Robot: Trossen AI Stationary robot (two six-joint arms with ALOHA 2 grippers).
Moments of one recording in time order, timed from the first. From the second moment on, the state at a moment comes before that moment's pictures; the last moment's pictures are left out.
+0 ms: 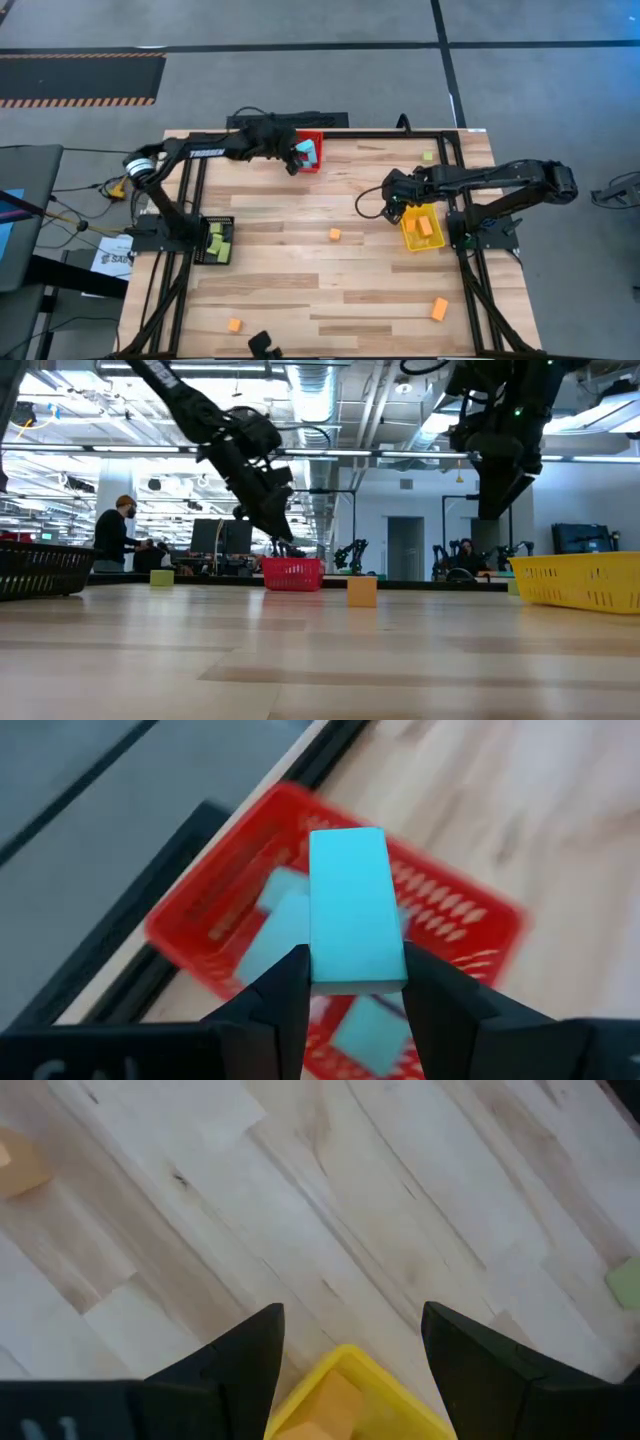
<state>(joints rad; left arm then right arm) 0.61 1.69 1.04 -0.12 0.00 0.08 -0.09 1.25 0.91 -0.93 0.32 0.57</state>
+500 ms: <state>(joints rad) 0.62 1.74 1.23 -0.43 0.00 0.14 -0.13 1.25 0.91 -0.94 0.32 0.54</state>
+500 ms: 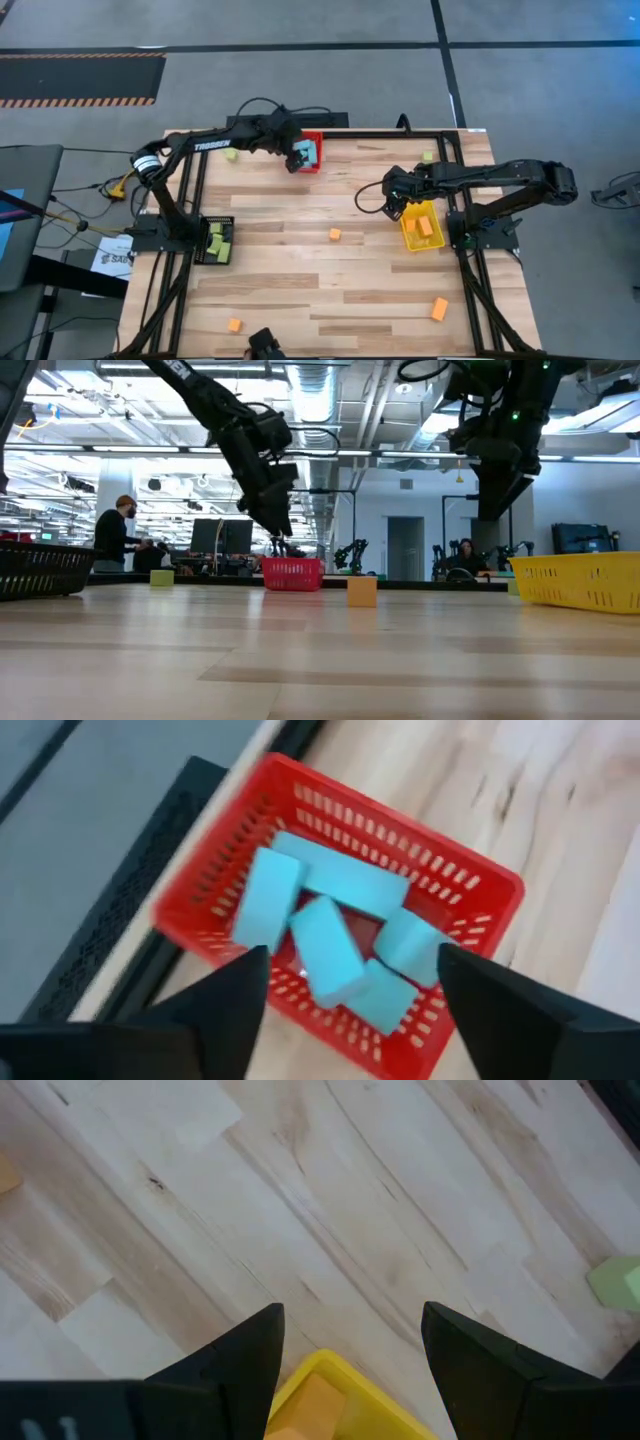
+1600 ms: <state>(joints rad) 1.06 1.64 1.03 -0.76 -0.09 -0.16 -0.07 1.25 0.91 -0.89 0.32 0.49</state>
